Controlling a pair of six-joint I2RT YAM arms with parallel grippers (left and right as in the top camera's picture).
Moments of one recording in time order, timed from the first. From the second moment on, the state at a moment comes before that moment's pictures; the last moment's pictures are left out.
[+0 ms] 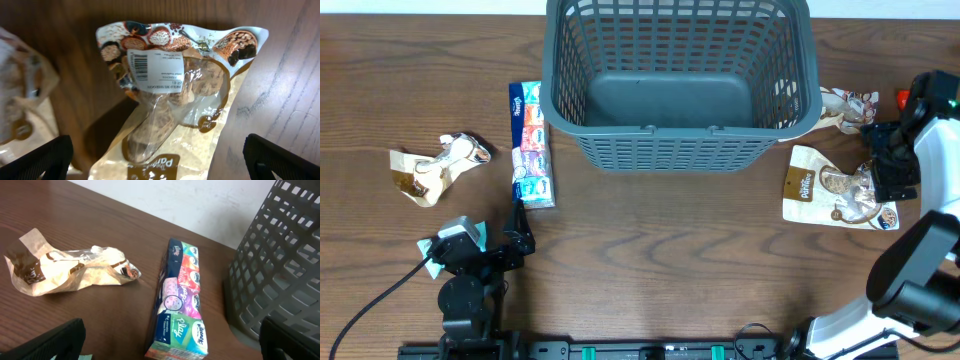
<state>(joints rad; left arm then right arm) 0.02 0.01 0.10 -0.32 -0.08 -0.35 -0.41 1.82 1.45 -1.06 0.13 1.11</state>
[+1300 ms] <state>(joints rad) 0.02 0.01 0.10 -0.32 -0.08 -0.35 -0.37 1.95 1.23 -0.78 0.13 1.06</state>
